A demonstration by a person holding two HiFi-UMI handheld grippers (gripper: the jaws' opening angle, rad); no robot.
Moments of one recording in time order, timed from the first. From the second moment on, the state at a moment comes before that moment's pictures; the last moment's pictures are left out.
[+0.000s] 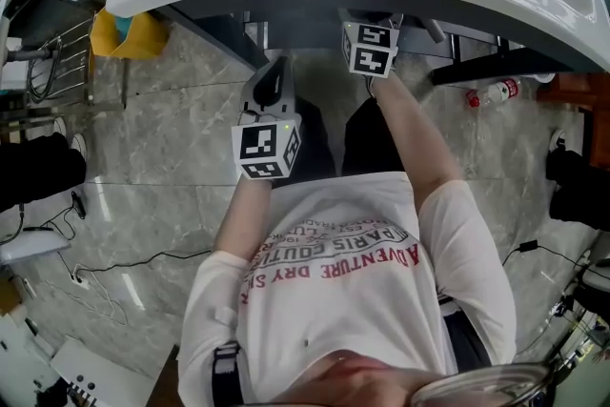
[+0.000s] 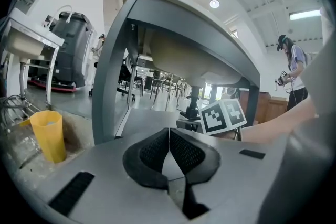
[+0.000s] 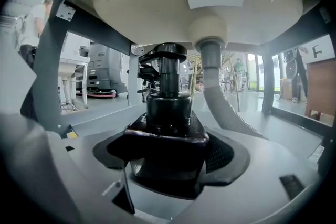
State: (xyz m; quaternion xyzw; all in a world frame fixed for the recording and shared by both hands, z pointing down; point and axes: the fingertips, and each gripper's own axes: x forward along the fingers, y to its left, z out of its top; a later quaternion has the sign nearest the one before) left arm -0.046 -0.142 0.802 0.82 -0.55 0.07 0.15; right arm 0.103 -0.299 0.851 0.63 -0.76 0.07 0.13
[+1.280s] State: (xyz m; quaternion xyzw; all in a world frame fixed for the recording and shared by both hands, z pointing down) left arm 0.019 -0.103 0.639 0.82 -0.51 0.10 0.25; right arm 0.101 -0.121 0.657 0.53 -0.82 0.14 0.13
